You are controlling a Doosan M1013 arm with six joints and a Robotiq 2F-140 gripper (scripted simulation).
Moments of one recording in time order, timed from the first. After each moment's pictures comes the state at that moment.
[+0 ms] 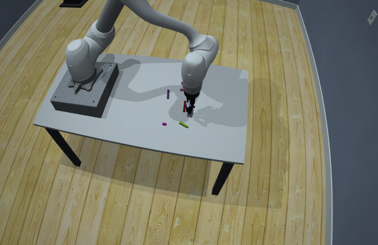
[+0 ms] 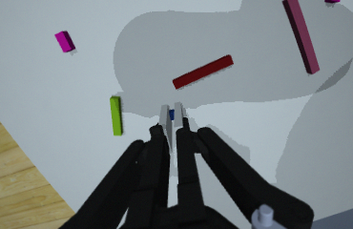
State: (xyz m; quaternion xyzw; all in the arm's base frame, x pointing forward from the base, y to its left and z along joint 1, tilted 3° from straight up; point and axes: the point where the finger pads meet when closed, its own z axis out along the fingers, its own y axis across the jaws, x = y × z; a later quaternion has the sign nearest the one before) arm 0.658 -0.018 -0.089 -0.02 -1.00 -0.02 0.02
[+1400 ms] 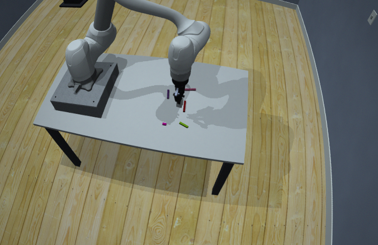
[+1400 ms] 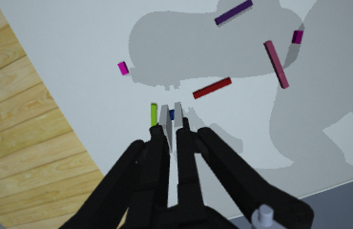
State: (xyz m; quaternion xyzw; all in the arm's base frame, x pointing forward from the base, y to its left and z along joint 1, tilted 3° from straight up) arm 0.609 -0.044 0.011 -0.02 -1.00 -0.02 0.02
